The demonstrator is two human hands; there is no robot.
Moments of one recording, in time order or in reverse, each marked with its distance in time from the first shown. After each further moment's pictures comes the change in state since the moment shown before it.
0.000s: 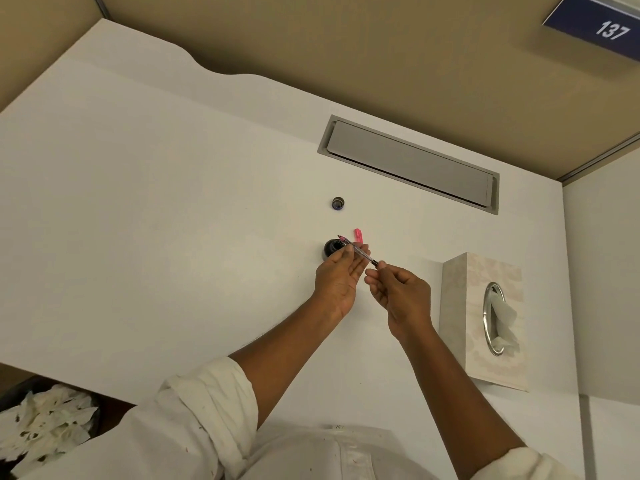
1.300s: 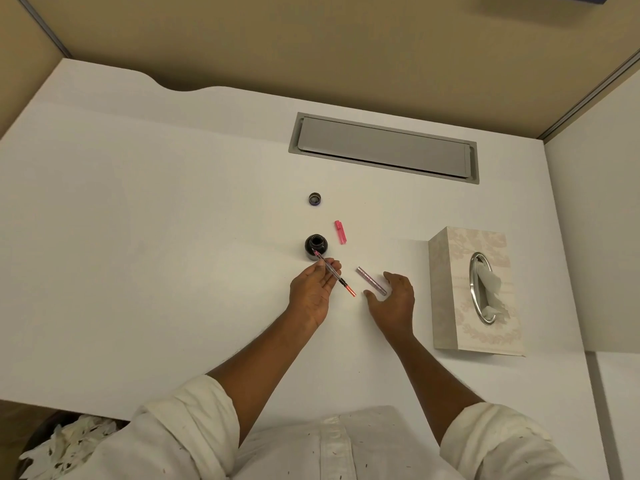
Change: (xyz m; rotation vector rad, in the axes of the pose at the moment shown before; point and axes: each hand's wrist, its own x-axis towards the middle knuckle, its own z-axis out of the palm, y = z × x) left_hand 0.000 -0.013 -0.031 0.174 0.142 -0.005; right_hand 0.049 0.093 -0.057 -0.748 0.165 -0.397
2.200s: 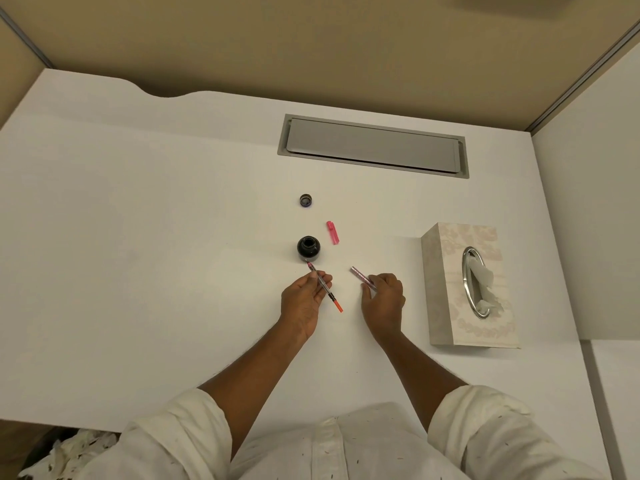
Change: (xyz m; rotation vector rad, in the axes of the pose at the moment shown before) left_hand -0.003 -0.007 -0.015 0.170 0.026 0.031; right_hand 0.004 0.004 0.018 -0.196 0.061 0.003
